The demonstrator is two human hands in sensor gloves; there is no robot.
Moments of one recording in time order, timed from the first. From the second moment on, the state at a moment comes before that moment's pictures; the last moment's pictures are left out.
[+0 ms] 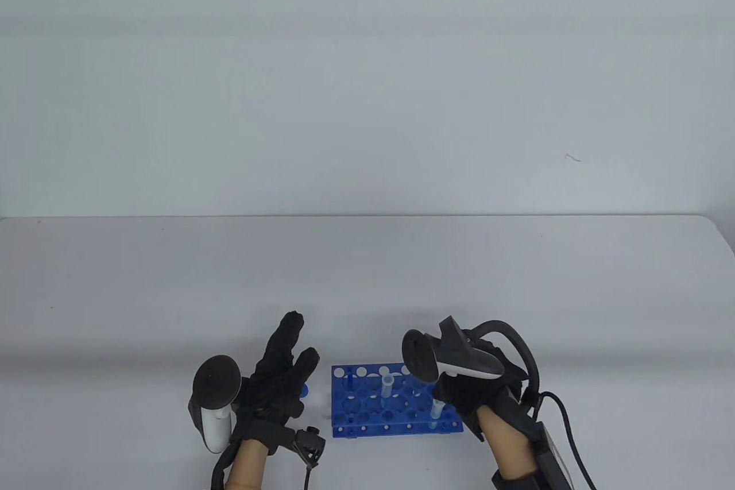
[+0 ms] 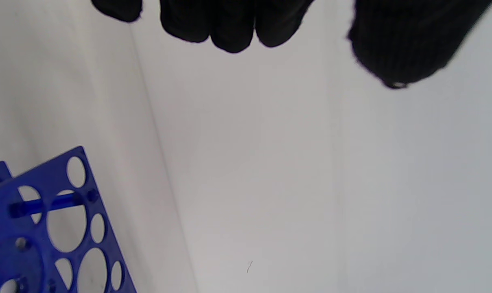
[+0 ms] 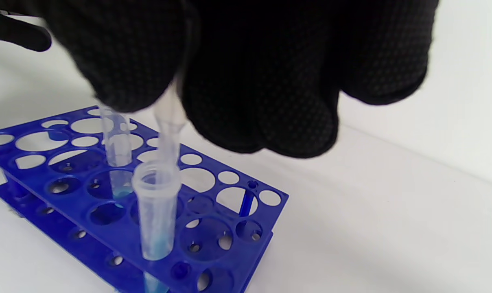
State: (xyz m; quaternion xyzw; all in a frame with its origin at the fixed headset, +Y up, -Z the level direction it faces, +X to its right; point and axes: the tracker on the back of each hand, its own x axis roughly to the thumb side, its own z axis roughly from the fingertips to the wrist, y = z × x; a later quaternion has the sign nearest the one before) left_hand -0.196 -0.723 -0.346 0.01 -0.03 0.65 0.76; right_hand 0.088 -0.627 -0.356 -0.19 -0.10 -0.97 0.13
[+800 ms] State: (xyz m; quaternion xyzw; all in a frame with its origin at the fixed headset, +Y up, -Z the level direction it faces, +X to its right) left_hand -0.196 -0.723 -0.345 0.01 -0.03 0.65 0.76; right_hand 0.092 -0.622 -0.356 -0.18 -0.10 -0.97 0.11
